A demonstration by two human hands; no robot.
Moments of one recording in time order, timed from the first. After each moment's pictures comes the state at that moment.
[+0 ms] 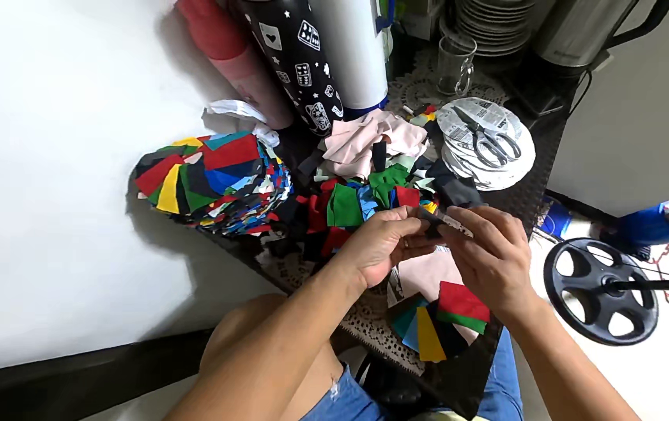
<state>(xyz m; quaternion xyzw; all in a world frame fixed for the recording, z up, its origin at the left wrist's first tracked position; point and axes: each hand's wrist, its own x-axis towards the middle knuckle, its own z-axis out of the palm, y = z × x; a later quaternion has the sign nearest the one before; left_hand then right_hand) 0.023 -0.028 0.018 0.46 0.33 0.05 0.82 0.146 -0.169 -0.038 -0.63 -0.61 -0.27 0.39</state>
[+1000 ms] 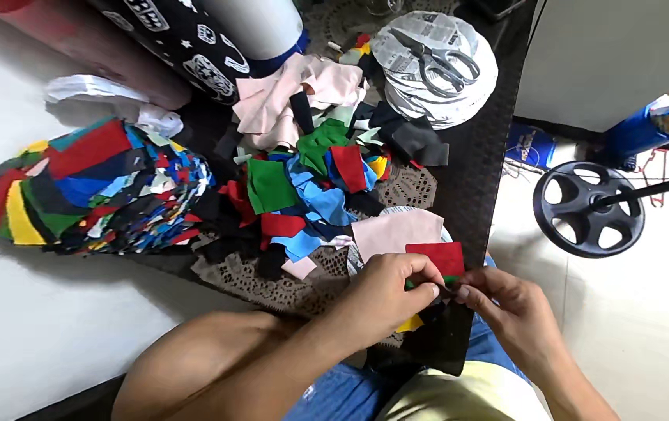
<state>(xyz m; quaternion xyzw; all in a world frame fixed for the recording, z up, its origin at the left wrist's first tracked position) 0.001 -0.093 -0.033 0.82 0.13 -0.11 0.54 0.086 -0.292 -0.074 -0.73 -0.28 0.24 0.58</state>
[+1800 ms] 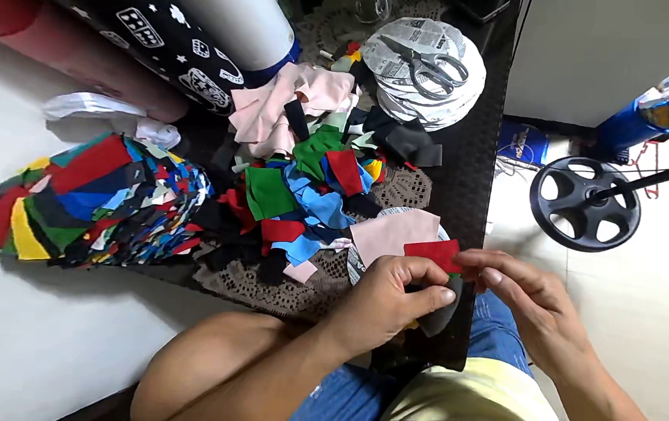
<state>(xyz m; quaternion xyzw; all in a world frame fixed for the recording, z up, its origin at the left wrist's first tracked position) -0.004 -0.099 -0.036 0.71 0.05 -0.03 0.70 0.096 -0.297 -0.061 -0.61 -0.32 0.25 0.68</state>
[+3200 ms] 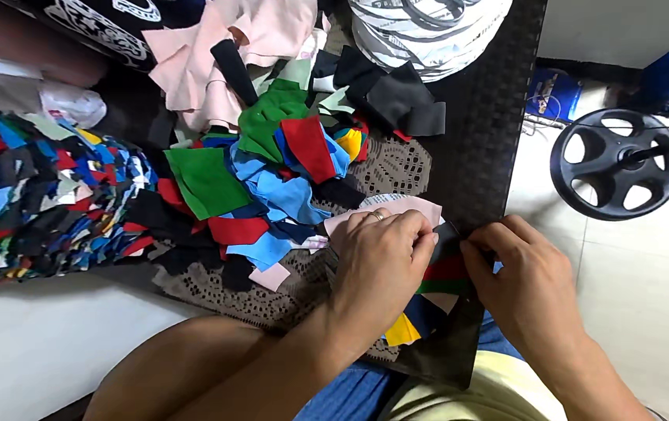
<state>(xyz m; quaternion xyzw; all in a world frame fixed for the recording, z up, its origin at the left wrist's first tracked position) 0.035 -0.103 -0.073 0.96 0.14 0.10 0.22 0.111 -0.262 -0.087 -0.90 -0.32 0.01 0.30</state>
